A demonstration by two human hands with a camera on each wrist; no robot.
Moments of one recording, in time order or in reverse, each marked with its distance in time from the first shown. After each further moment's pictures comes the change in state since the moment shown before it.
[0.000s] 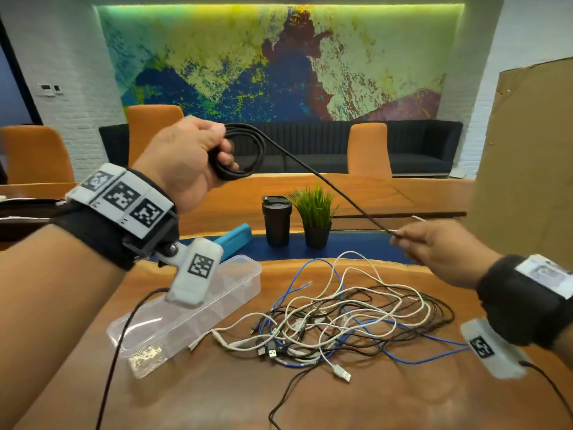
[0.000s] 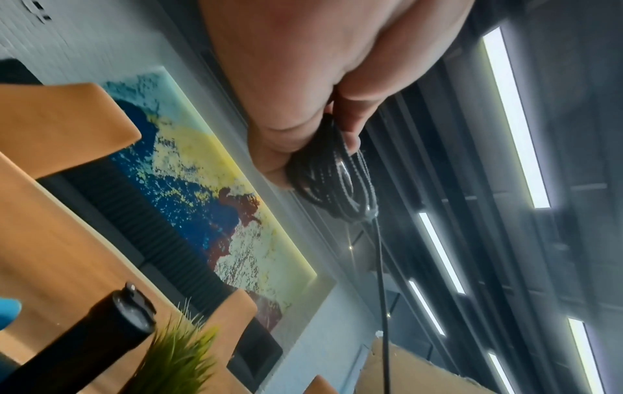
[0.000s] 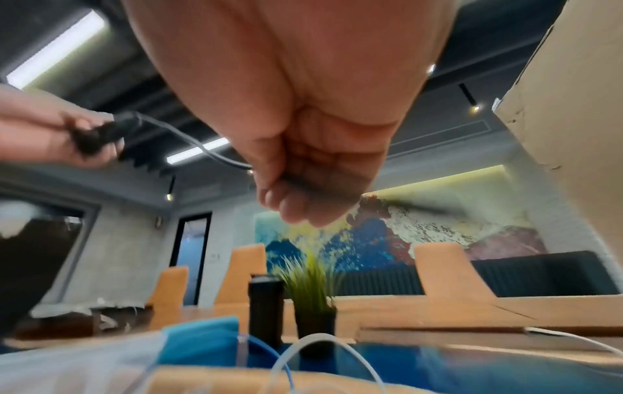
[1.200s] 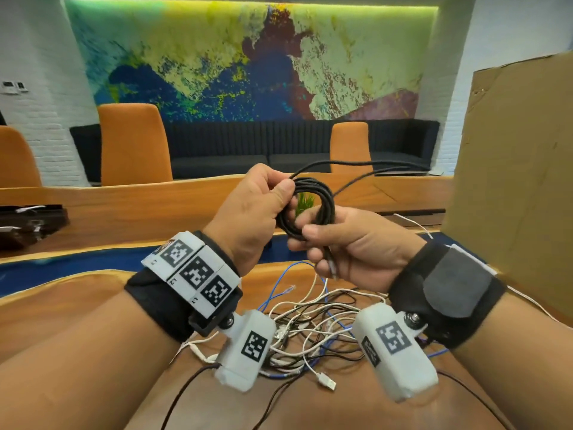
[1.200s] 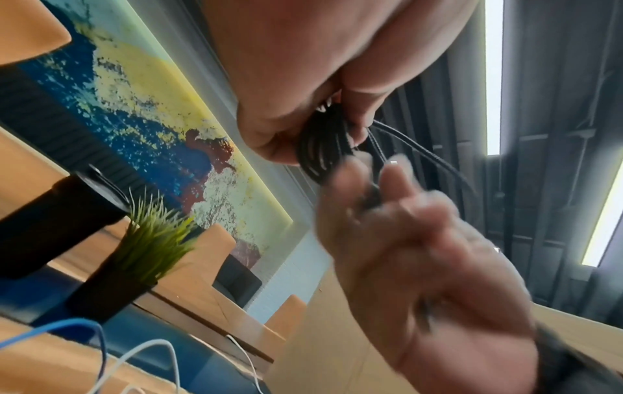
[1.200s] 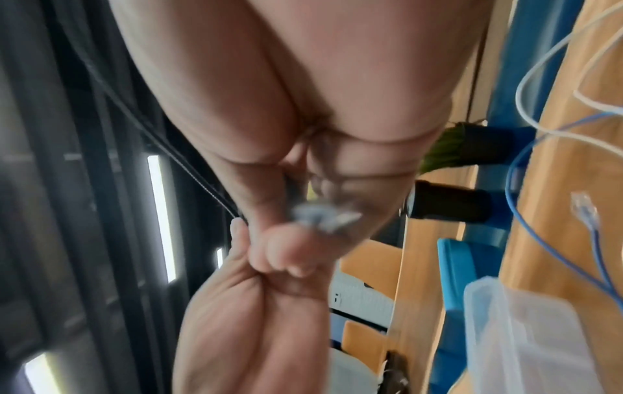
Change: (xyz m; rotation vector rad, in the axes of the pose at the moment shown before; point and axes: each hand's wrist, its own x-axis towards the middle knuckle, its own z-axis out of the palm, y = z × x) left_hand -0.031 -0.073 0.072 0.085 -0.252 0.111; right_hand 0.012 -0.103 0.019 1.373 -0.456 0.120
